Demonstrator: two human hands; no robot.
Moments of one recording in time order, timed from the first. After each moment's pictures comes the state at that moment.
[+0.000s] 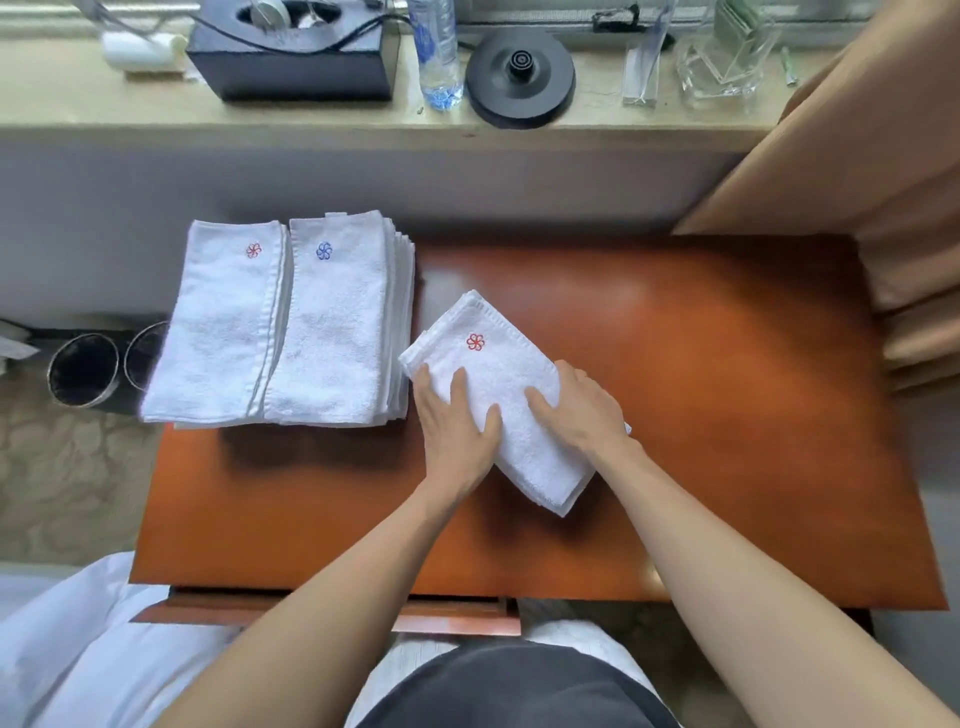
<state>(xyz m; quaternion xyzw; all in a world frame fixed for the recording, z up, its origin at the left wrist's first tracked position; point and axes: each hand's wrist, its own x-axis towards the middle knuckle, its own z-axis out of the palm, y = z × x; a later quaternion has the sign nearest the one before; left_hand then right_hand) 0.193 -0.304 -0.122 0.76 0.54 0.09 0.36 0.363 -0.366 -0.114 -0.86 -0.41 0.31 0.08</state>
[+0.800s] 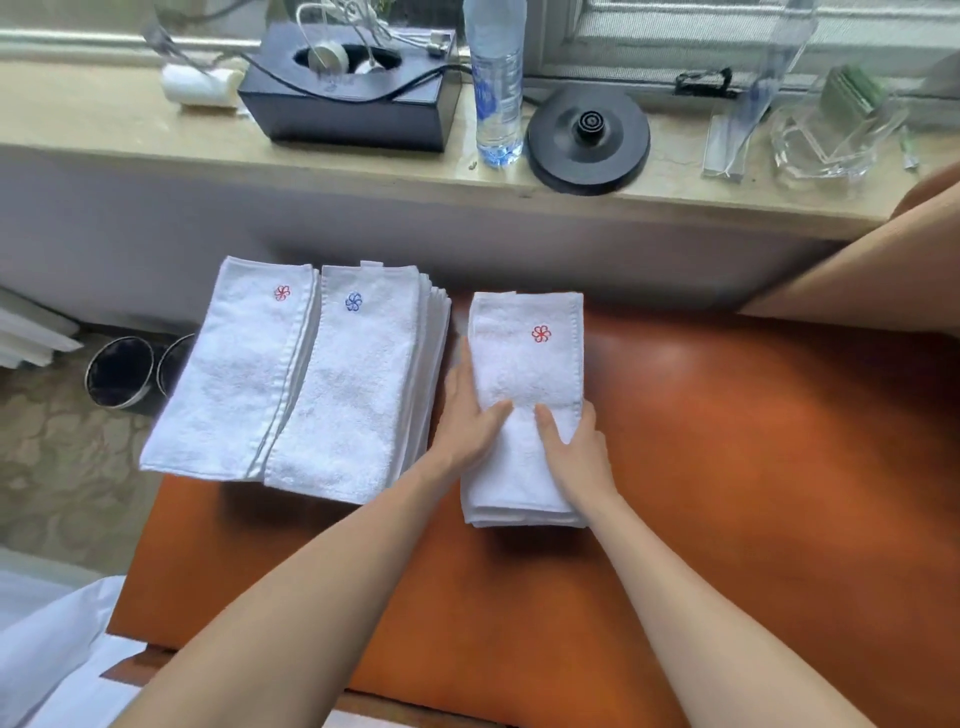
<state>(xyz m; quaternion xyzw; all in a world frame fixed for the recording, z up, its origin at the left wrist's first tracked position) 0.236 -0.182 -0.152 0.67 0.51 0.14 0.53 0.369 -0.291 -0.158 -0.82 -0.20 0.44 0.30</state>
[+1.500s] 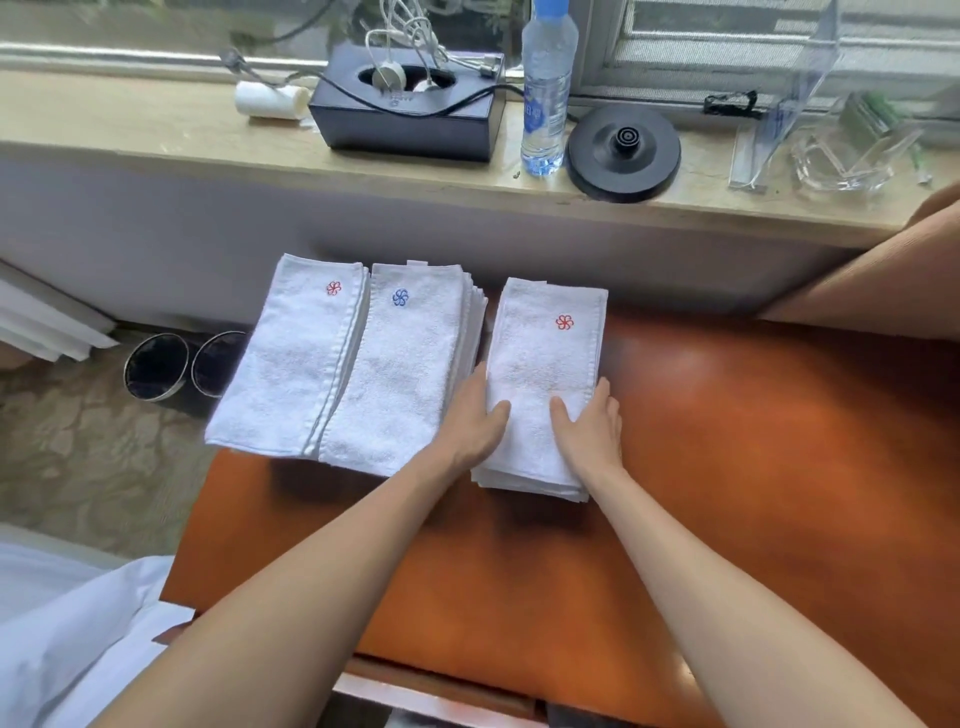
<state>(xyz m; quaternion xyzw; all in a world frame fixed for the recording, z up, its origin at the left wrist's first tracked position) 0.194 -0.174 -0.097 0.73 0.48 0.09 0.48 0.341 -0.258 -0.135 -0.86 -0.25 0.36 0.27</state>
